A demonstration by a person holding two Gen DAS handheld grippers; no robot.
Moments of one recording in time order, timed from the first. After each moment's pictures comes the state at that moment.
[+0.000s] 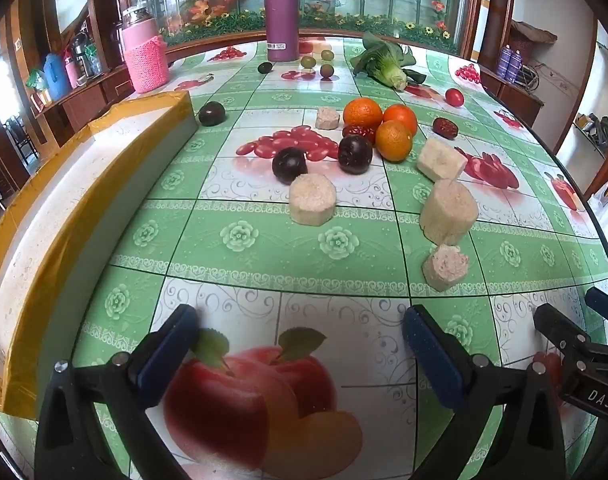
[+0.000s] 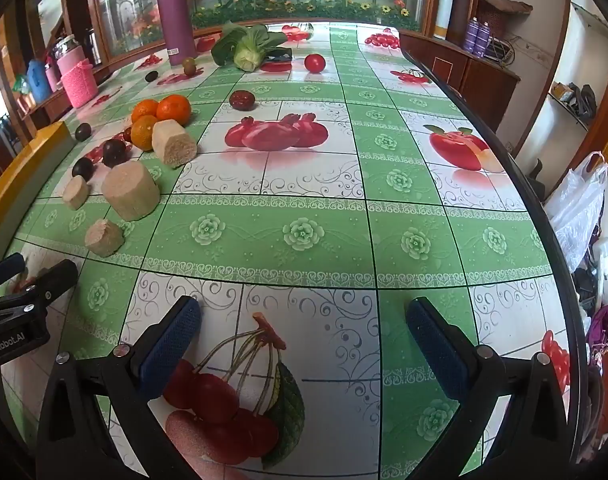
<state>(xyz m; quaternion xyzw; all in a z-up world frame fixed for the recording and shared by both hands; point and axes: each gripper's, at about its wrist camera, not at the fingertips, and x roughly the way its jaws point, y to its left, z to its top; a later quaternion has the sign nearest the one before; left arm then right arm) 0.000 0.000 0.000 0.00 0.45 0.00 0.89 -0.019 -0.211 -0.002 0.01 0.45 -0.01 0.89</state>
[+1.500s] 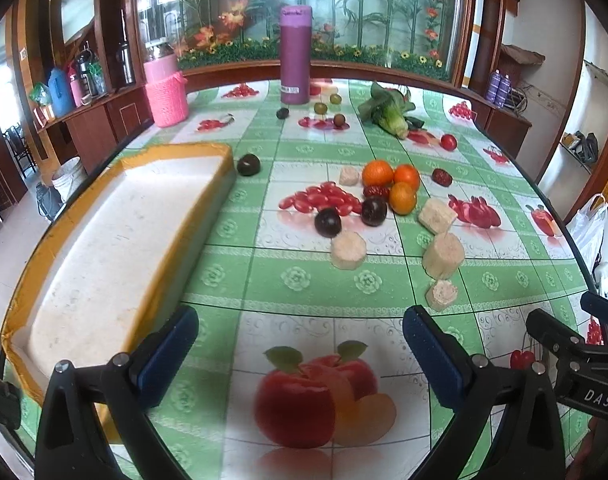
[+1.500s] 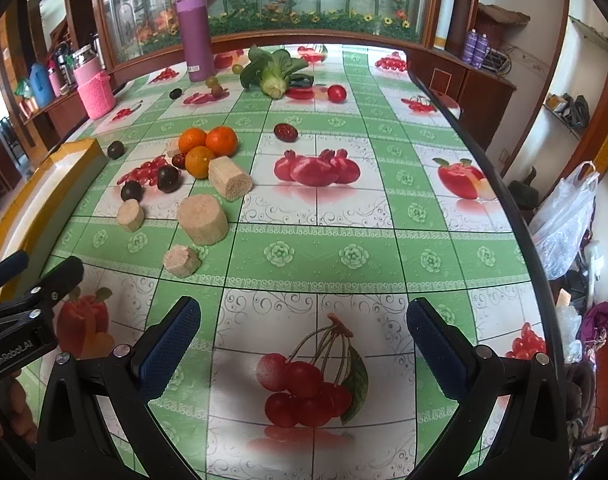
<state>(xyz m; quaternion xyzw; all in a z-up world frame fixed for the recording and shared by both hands) -0.017 0.042 0.053 -0.01 0.41 -0.01 0.91 -0.035 -0.166 0.052 0.00 0.44 -0.02 0.90</state>
